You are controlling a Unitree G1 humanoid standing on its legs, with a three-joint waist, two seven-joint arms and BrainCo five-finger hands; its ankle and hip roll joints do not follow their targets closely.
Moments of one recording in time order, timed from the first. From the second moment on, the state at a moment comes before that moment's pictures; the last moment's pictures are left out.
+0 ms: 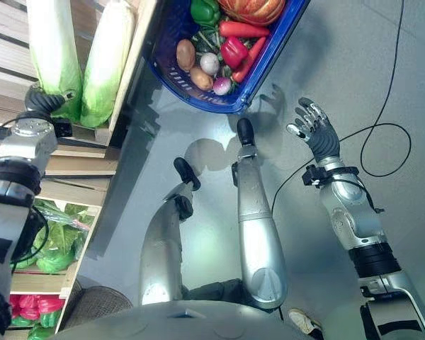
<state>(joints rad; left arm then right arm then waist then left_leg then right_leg) -0.73 0.75 -0.24 0.83 -0.48 0.06 0.24 -0.14 -0.63 0.10 0.01 0.64 -0.10 -0.01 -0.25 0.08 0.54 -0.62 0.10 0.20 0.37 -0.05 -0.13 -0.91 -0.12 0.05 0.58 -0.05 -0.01</state>
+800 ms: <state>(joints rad) -0.27 0.67 -0.08 0.08 -0.12 -0.16 0.15 -0.20 -0.58 -0.02 -0.12 0.56 -0.04 0.05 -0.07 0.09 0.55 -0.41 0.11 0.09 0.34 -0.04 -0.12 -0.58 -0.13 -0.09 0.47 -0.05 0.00</state>
